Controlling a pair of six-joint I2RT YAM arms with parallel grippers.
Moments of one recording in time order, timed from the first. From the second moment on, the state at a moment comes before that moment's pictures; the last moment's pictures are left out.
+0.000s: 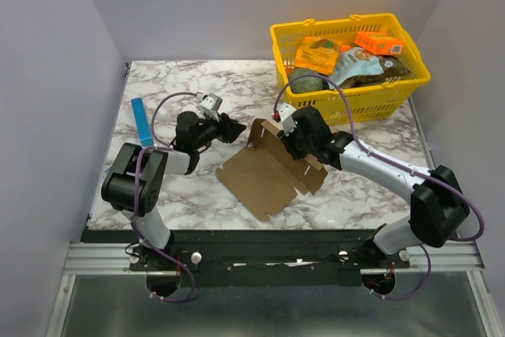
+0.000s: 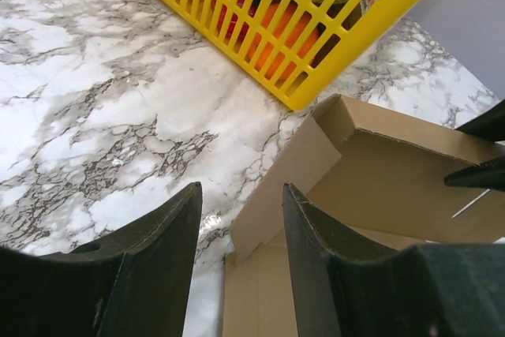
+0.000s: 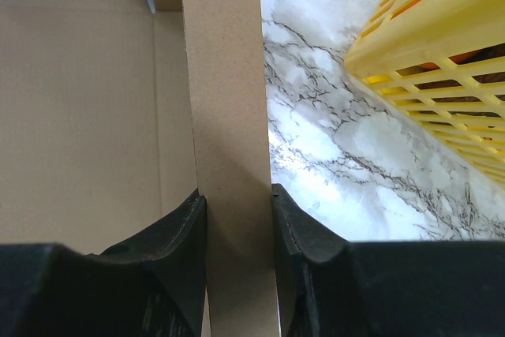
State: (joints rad) left arm -0.26 1.70 0.64 0.96 0.58 -0.33; right arm 0.69 1.48 1.02 -0.30 0.09 -0.18
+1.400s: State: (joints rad) left arm -0.42 1.85 0.78 0.88 0.57 -0.13; right arm 0.68 1.48 1.01 -0.28 0.09 -0.18
